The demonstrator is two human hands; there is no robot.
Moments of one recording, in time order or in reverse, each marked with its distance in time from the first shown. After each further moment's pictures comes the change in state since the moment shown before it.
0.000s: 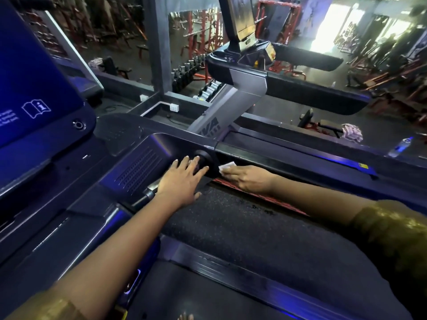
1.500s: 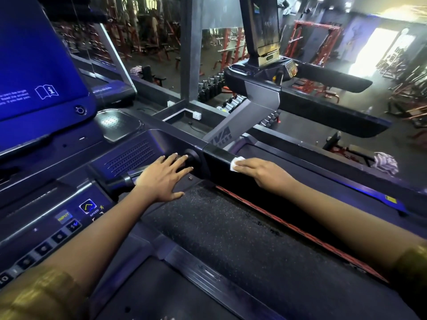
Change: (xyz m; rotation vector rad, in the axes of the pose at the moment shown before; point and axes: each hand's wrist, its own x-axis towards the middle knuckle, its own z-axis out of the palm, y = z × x) left_hand -0.001 0.009 0.013 0.122 0.104 -0.057; right_hand -0.077 0.032 -0.031 0.471 0.248 0.312
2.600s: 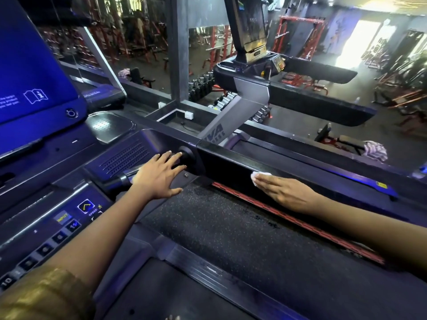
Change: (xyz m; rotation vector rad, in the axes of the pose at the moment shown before) left_hand -0.003 0.002 -0.007 -0.037 -0.015 -0.027; right_hand -0.091 0.010 0.026 -0.532 -0.226 -0.089
